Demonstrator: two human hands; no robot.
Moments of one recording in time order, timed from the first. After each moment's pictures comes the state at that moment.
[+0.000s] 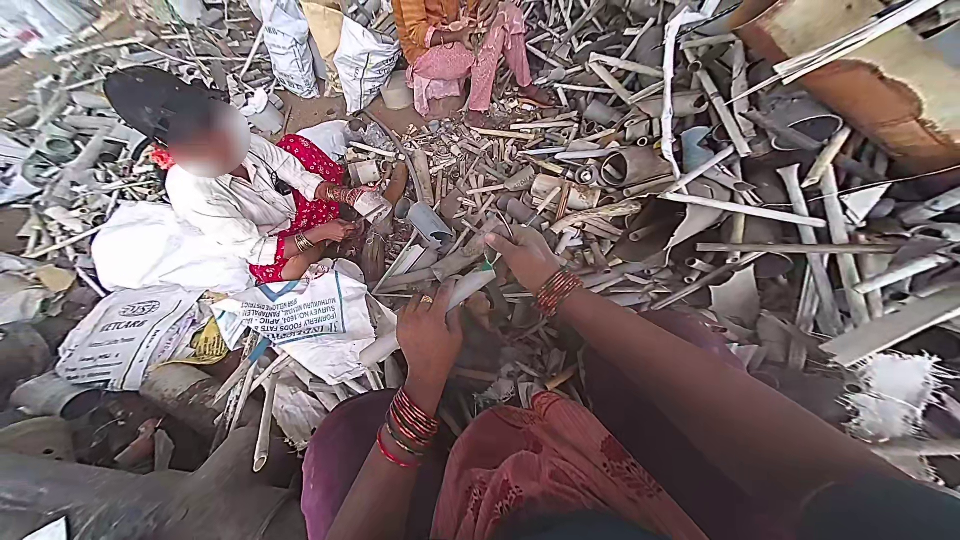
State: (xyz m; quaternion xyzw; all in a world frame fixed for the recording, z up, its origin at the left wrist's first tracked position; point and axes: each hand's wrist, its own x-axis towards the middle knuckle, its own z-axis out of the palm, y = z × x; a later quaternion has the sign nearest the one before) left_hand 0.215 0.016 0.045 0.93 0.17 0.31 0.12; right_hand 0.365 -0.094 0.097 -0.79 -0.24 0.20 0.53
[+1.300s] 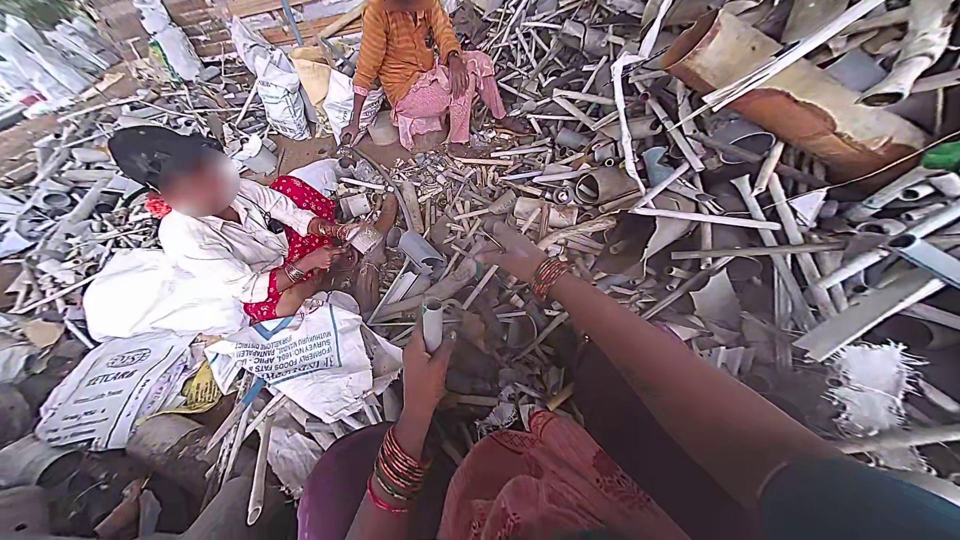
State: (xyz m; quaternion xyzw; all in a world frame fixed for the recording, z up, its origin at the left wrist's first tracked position) left_hand 0.203 0.010 0.047 0.77 0.26 0.18 0.55; right_hand 0.423 -0.106 0.085 -0.82 -0.32 0.23 0.42
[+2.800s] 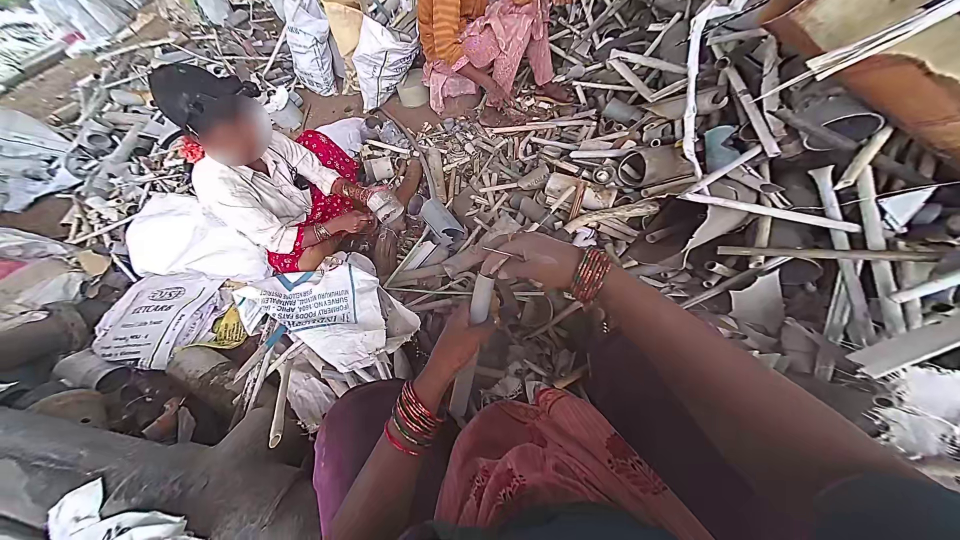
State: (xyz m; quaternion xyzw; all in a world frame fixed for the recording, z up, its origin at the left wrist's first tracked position) left_hand 0.206 0.007 0.047 0.68 0.23 -0.04 0.69; right_hand 0.385 -0.109 0.112 -0.75 -0.51 0.30 0.30
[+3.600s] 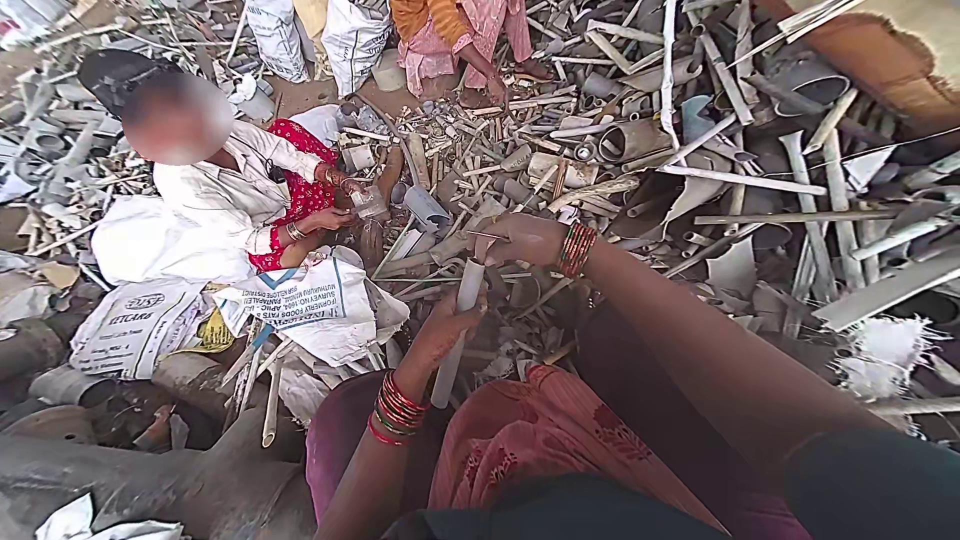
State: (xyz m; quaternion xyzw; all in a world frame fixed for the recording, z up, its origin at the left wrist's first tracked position) left_hand 0.203 0.008 0.055 0.63 0.19 -0.07 0.75; right_hand 0.398 -0.114 0.108 -0.71 -0.54 0.33 0.30
